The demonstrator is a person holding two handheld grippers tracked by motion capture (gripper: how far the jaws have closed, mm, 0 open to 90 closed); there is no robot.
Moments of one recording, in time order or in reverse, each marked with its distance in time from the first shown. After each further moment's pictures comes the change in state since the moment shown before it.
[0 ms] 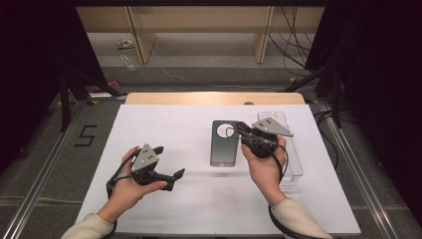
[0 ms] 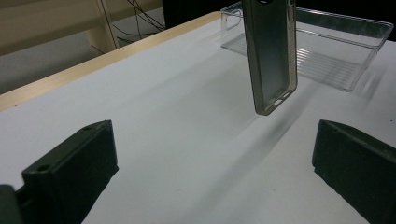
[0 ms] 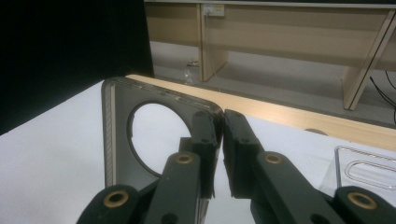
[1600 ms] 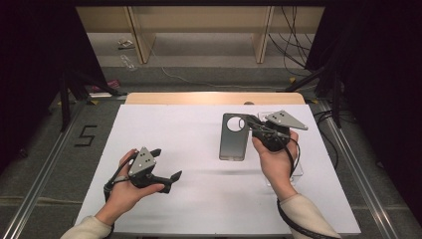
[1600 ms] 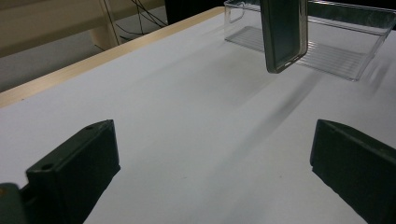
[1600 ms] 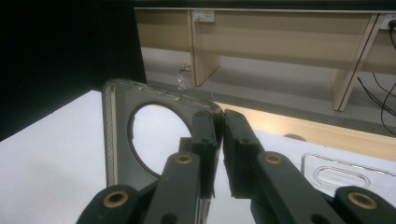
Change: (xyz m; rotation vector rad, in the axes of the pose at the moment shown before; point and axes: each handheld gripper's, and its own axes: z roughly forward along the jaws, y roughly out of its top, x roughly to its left) left arm 0.003 -0.010 -0.002 0.002 0.013 0.014; right arm -0.026 0.014 -0.010 -0.016 -0.023 0.021
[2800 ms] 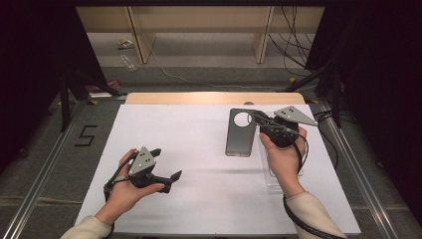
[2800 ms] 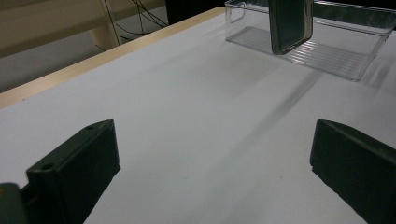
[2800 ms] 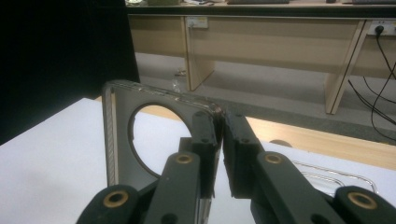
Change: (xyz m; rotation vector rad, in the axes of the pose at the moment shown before) left arm 0.001 0.000 0.000 0.001 0.002 0.004; right arm -0.016 0.010 -0.008 -0.017 -0.019 0.007
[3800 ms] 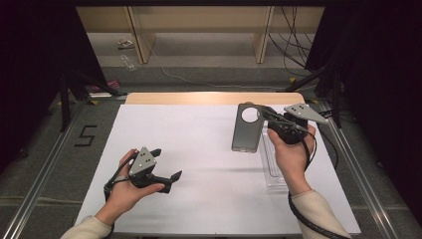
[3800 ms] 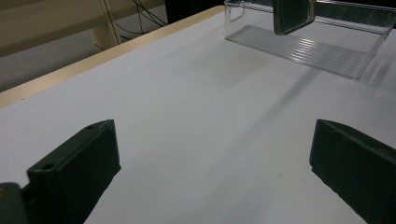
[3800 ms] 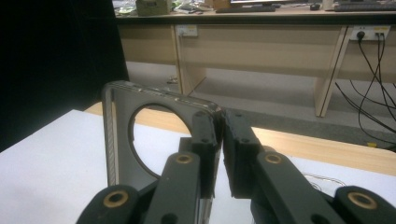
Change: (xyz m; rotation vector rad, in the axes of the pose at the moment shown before) left arm 0.000 0.000 0.000 0.004 -0.002 -0.001; right arm -0.015 0.008 -0.008 -0.030 -0.034 0.021
